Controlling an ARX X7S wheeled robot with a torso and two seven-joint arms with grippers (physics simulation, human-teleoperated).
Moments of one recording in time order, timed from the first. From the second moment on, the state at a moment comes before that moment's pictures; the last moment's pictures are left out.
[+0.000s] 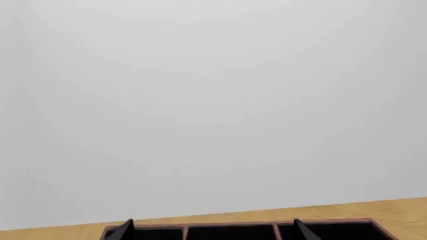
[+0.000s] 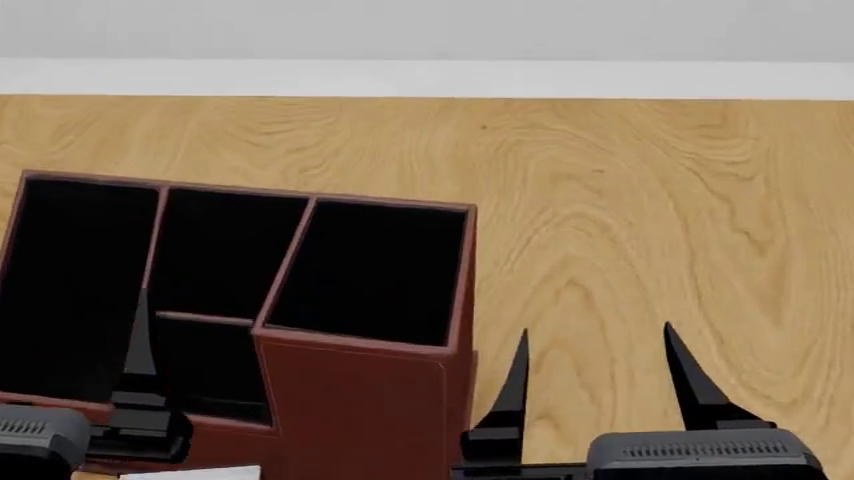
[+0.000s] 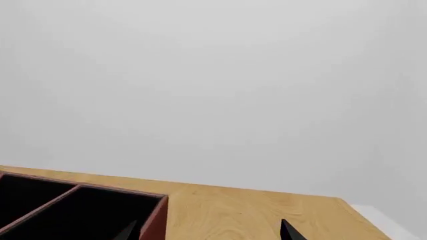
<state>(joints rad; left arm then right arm) -0.13 -0.17 0.12 0.46 -0.06 -0.24 -0.15 0.08 0.17 -0.08 -0.58 0.07 0.42 0.12</state>
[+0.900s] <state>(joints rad) -0.10 -0.21 0.10 0.48 -0.11 -0.21 -0.17 0.08 0.21 -0.17 -0.63 -0.01 0.44 0.19</state>
